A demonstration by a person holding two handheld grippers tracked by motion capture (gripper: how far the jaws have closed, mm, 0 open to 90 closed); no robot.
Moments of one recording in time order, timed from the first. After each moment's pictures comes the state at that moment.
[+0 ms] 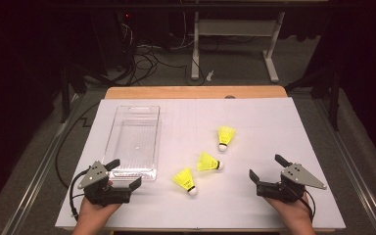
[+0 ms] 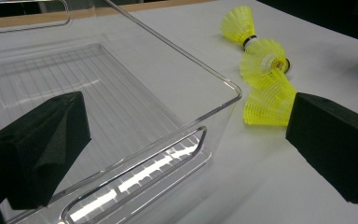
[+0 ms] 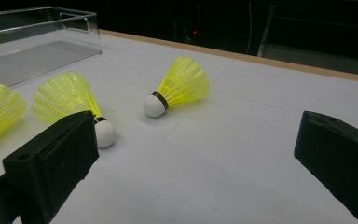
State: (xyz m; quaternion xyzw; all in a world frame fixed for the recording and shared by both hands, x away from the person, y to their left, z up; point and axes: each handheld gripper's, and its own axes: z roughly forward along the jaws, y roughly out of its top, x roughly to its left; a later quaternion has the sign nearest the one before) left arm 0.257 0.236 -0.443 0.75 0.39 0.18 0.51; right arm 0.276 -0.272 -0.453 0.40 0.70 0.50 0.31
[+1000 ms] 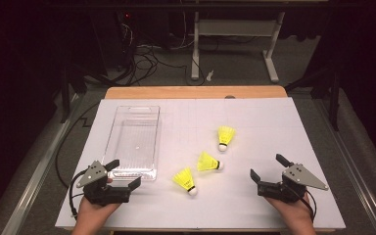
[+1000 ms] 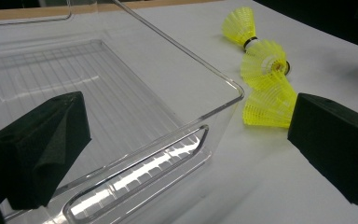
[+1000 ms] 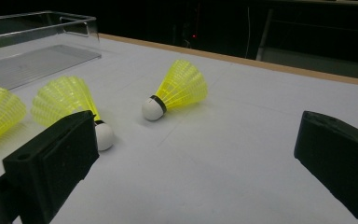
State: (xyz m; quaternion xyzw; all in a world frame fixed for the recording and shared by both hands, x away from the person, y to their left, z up) left arm 0.258 0.239 -0.444 0.74 0.40 0.17 0.51; right arm 0.275 -0.274 -0.452 0.40 0.69 0.51 0.32
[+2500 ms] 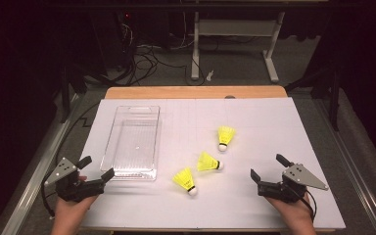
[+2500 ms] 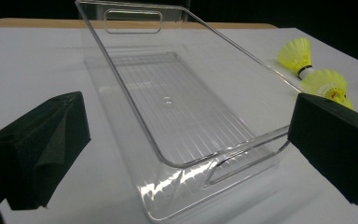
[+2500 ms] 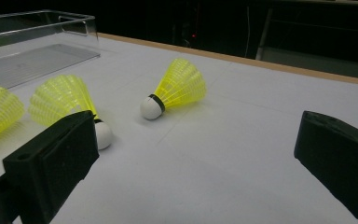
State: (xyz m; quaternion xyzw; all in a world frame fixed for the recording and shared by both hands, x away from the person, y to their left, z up) left arm 0.258 0.305 -0.443 0.68 0.47 0.20 0.52; right arm 0.276 -0.275 -0.454 0.40 0.69 0.51 0.32
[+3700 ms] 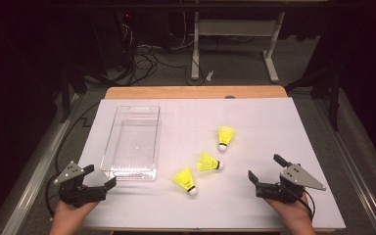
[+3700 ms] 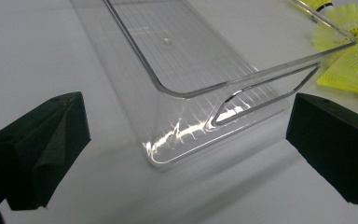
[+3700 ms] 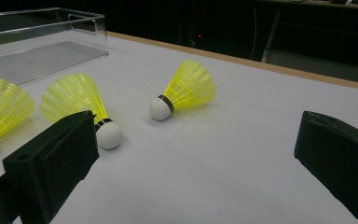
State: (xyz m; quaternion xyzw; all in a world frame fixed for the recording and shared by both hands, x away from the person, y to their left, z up) left arm 0.258 0.301 -0.455 0.74 0.48 0.16 0.44; right arm 0.274 -0.270 -0.452 0.38 0.70 0.51 0.32
